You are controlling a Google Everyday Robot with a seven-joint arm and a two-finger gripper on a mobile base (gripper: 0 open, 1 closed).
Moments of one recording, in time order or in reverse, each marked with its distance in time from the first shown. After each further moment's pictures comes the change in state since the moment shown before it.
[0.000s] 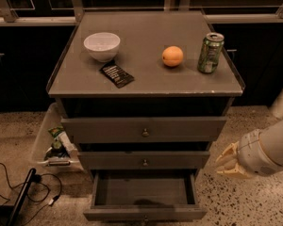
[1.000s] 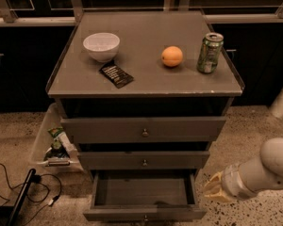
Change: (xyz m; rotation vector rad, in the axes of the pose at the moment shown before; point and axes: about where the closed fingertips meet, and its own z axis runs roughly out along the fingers) arm 0.066 0.013 0.128 -0.090 -0.060 0.102
